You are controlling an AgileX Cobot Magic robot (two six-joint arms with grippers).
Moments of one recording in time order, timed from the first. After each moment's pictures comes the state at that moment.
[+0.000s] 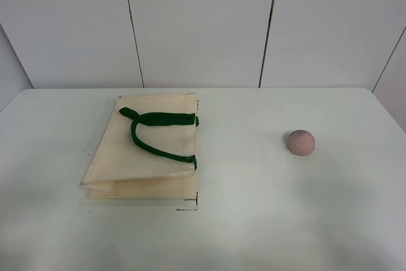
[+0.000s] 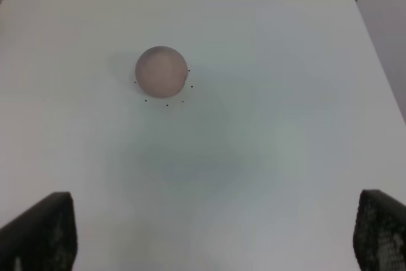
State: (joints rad) left arm -0.03 0.00 -0.49 0.01 1.06 -0.01; right arm -0.02 0.00 -0.50 0.02 1.02 -0.01
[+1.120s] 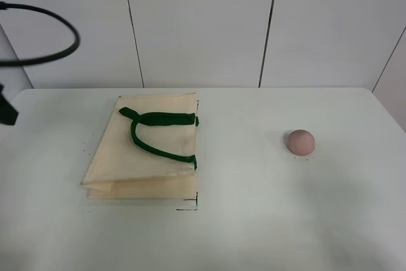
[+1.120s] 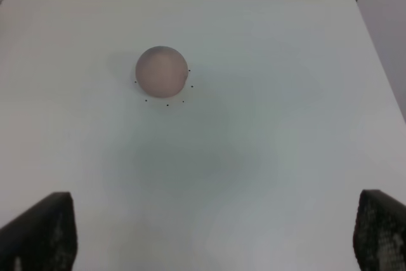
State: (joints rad) left arm -0.03 1.14 -1.09 0.01 1.02 -0.02; right arm -0.02 0.00 -0.50 0.02 1.02 -0.01
